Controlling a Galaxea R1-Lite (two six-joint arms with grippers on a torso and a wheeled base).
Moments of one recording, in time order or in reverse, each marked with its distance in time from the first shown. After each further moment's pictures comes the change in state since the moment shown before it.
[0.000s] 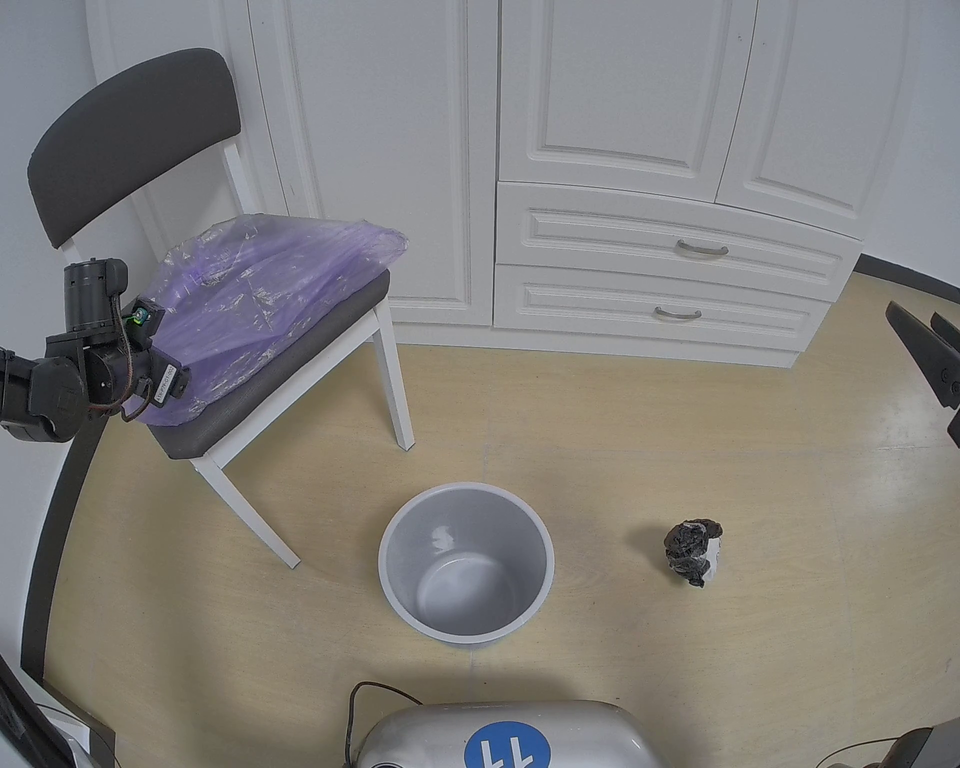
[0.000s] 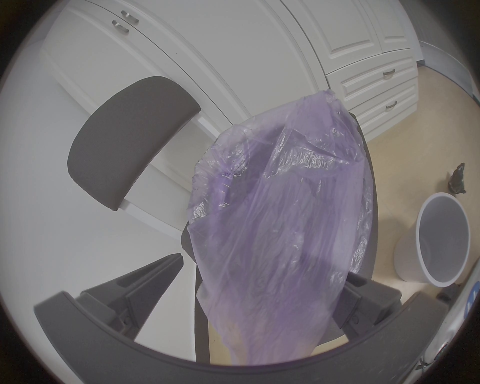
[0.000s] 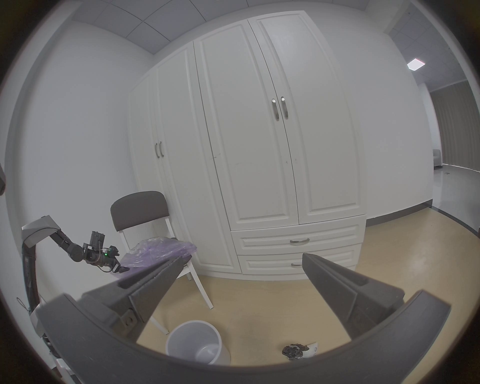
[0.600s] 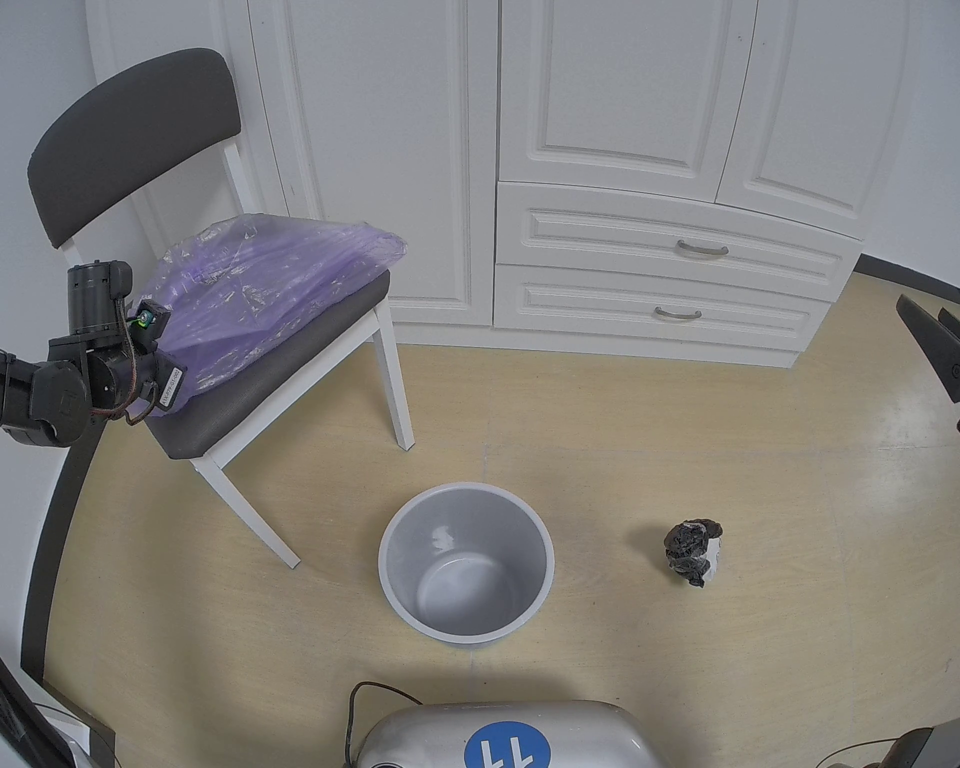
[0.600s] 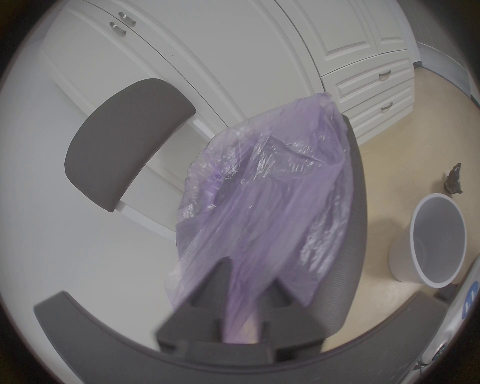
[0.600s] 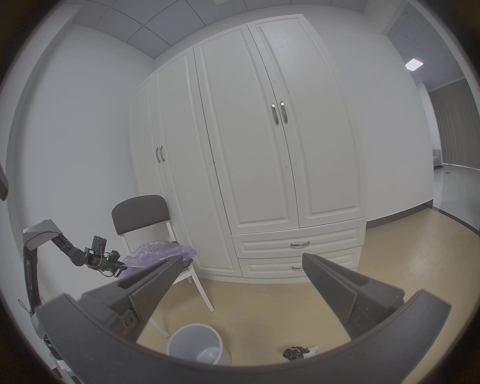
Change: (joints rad) left arm -0.023 -0.007 0.019 -0.007 -0.005 -0.007; right arm -0.001 -0.020 -0.003 0.000 0.004 0.001
